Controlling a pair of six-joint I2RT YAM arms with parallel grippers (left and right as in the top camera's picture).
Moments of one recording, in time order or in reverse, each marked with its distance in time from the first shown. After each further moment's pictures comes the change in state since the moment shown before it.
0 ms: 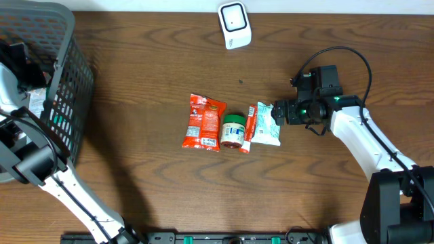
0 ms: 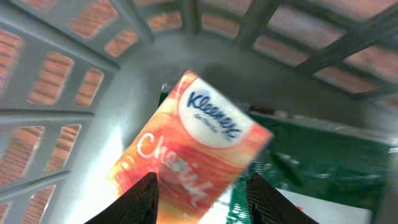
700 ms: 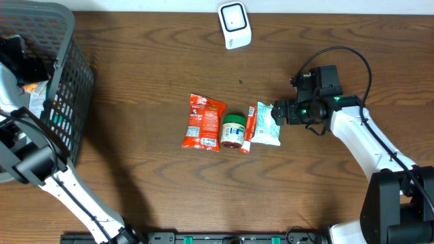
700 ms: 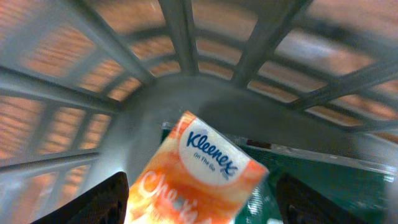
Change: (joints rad) left arm 0.000 0.018 0.000 0.087 0.025 0.030; right arm 0.000 0.000 0.000 0.000 0.000 0.000
